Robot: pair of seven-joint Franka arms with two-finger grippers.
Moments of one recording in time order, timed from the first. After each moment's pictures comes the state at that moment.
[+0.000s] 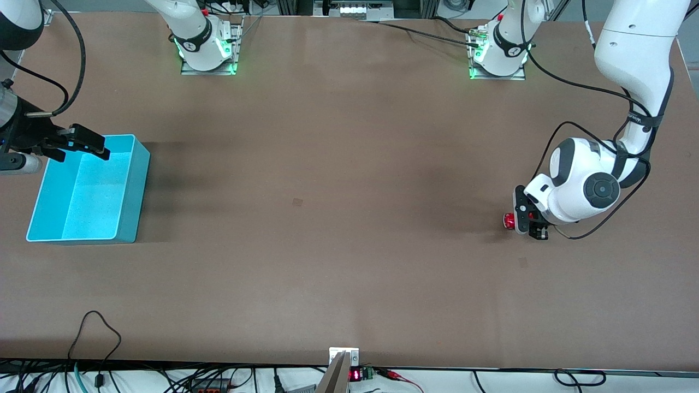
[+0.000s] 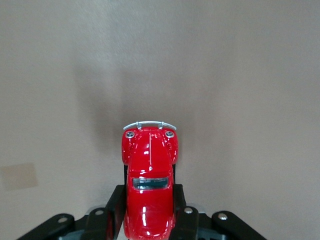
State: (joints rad) left arm 0.13 0.55 -0.14 -1.92 0.14 2.36 1.45; right arm -0.01 0.10 0.01 -1.57 0.05 1.66 -0.04
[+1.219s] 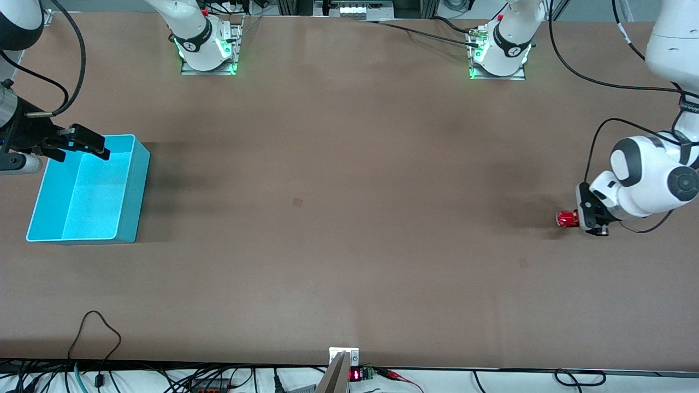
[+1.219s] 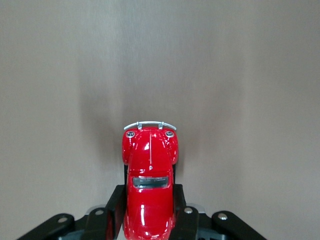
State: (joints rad) left arm 0.42 0.57 -0.13 -1.91 0.14 2.43 1.74; right arm -0.01 0.10 0.01 -1.57 0.05 1.66 -0.04
